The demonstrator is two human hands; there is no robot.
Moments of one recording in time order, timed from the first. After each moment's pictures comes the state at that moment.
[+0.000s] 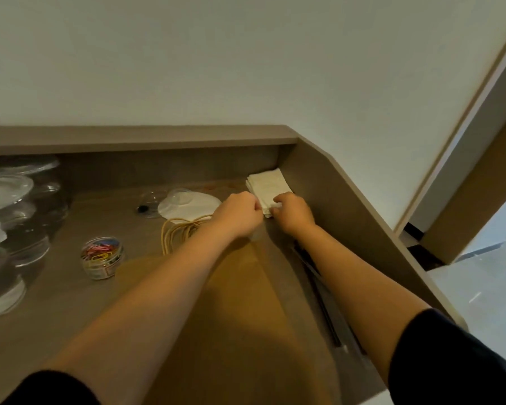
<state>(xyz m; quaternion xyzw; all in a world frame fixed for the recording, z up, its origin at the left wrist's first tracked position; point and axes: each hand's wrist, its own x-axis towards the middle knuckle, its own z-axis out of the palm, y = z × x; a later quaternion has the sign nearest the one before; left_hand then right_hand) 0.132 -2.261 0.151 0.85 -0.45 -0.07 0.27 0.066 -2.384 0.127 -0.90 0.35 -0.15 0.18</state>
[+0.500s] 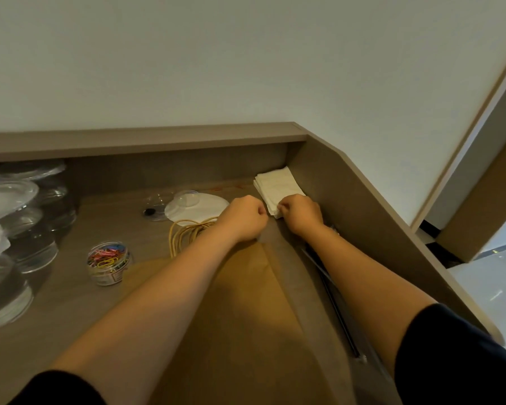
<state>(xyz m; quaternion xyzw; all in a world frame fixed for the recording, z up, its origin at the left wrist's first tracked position) 0.148 -2.269 0.139 0.84 -0.45 -0.11 0.28 0.074 -2.395 0.122 -0.92 0.34 -0.12 0.14</state>
